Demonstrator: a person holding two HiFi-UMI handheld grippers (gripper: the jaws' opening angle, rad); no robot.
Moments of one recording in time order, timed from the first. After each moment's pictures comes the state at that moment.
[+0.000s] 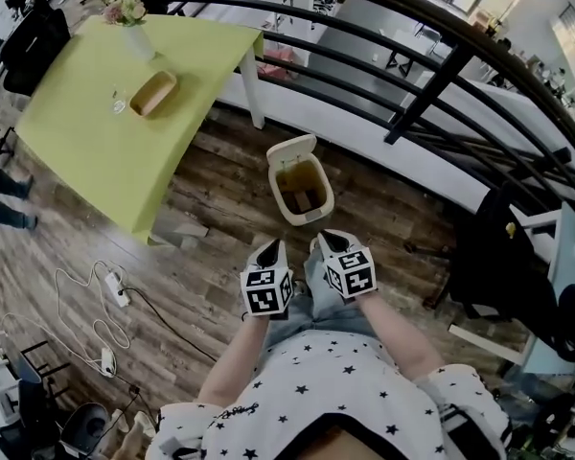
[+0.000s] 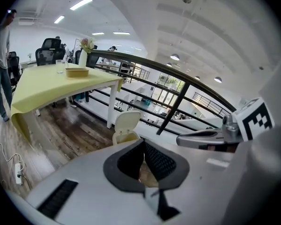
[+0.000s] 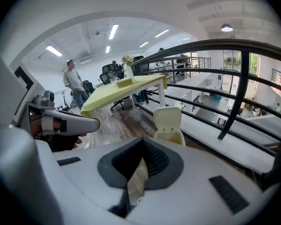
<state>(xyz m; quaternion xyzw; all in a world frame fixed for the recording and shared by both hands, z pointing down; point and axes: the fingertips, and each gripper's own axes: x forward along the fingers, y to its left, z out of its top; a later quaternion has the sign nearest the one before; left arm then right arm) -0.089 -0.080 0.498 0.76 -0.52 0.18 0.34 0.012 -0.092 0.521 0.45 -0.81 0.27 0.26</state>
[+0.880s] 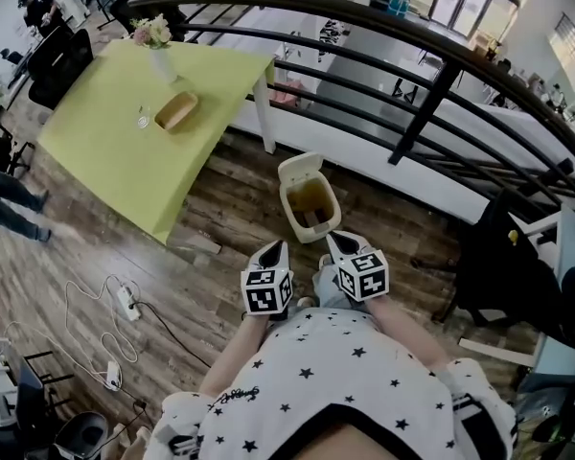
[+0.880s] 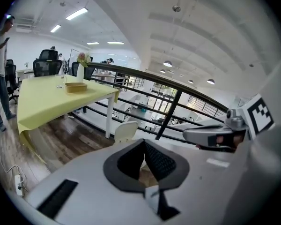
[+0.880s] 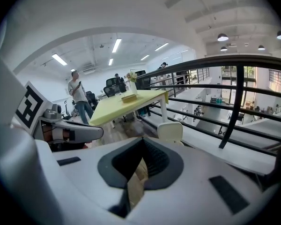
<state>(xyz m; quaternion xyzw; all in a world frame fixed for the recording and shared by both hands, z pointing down) -0.104 -0.063 0.448 0.79 -0.52 0.16 0.29 0.008 -0.074 0.450 0.46 -0.83 0.24 0.20</state>
